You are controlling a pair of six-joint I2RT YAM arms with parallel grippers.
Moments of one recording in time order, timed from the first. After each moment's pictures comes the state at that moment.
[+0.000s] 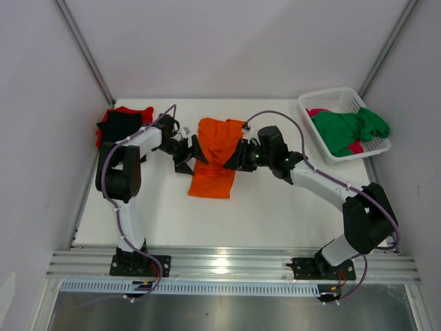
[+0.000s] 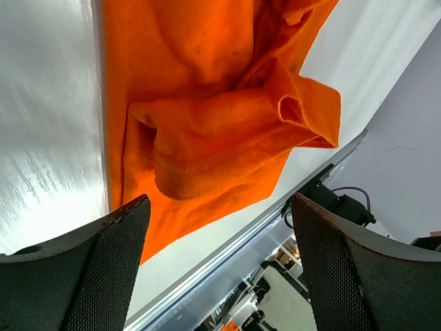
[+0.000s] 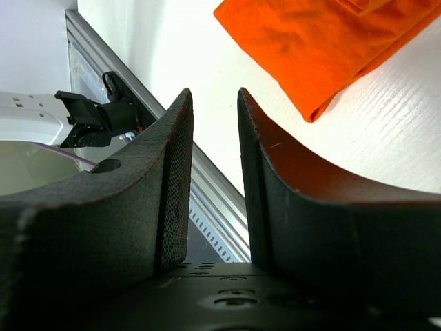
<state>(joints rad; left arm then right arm) -0.15 2.02 1.42 -0.75 0.72 -0.43 0.61 1.54 1.06 -0.05 -0.43 0.68</state>
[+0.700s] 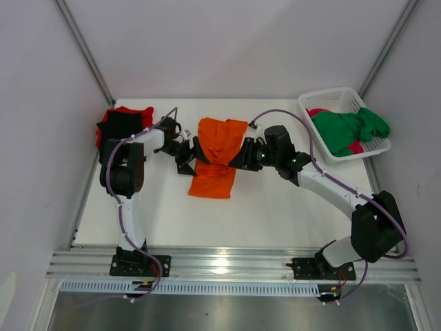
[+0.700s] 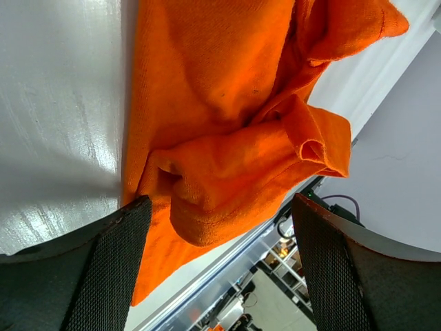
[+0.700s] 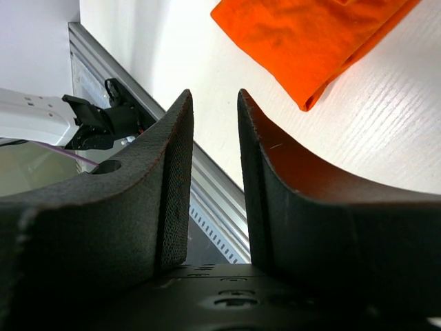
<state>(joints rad) -0.15 2.09 1.42 -0.66 0.73 -0.49 0.59 1.46 1.05 -0.11 -0.40 0.68</state>
